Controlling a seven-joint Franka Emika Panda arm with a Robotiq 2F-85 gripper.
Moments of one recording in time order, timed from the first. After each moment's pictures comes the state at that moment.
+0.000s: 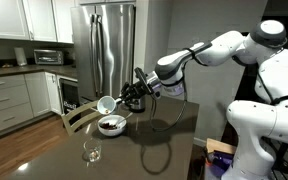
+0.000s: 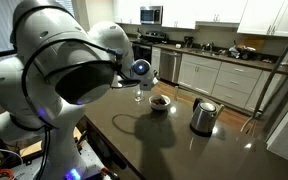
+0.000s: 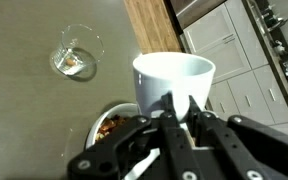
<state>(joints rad) 1.46 -0.73 -1.37 -2.59 0.46 3.31 1.01</state>
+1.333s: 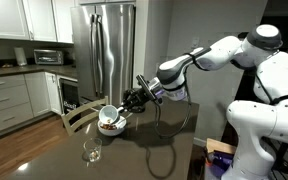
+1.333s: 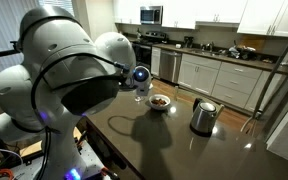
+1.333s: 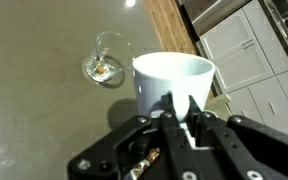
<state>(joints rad) 1.48 -0.79 -1.41 -2.64 0.47 3.29 0.98</state>
